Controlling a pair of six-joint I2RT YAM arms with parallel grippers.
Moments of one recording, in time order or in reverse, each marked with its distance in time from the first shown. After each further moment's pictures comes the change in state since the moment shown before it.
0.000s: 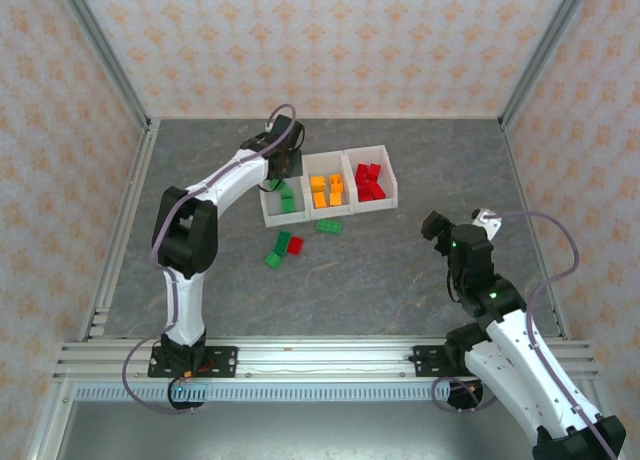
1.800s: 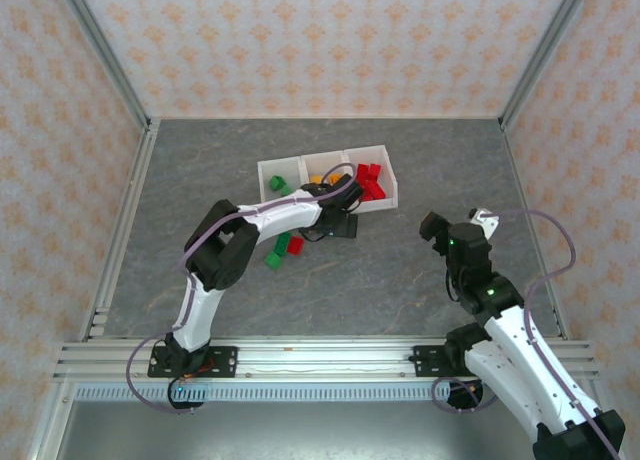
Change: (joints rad) left arm -0.346 0.093 -0.088 -0.090 -0.002 -0.191; right arm 0.000 0.031 0.000 0.001 -0.009 0.000
